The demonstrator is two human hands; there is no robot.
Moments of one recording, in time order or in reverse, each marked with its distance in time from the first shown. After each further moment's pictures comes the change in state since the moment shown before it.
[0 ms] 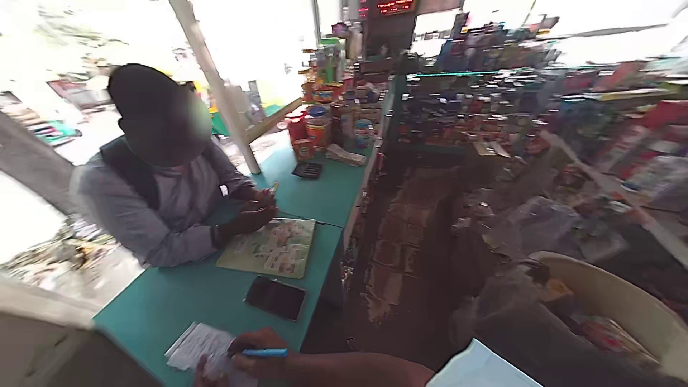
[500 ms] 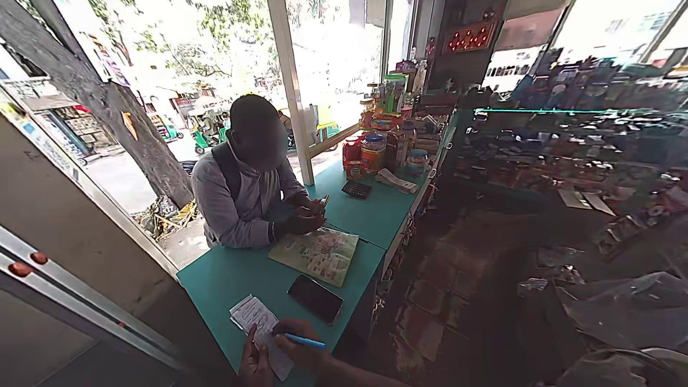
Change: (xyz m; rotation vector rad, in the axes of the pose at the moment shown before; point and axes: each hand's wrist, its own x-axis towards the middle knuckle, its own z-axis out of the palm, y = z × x) left_hand 0.001 0.020 0.006 -0.007 0.023 -0.145; right_hand 0.001 0.000 0.001 -0.032 0.027 0.057
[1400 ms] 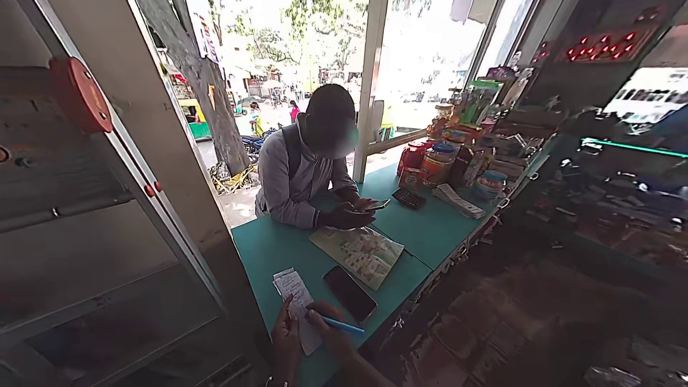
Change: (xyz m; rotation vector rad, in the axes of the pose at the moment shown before) left_hand 0.000 -0.008 0.000 -0.040 0.057 -0.025; right_hand -0.001 0.008 0.005 0.132 0.022 0.009
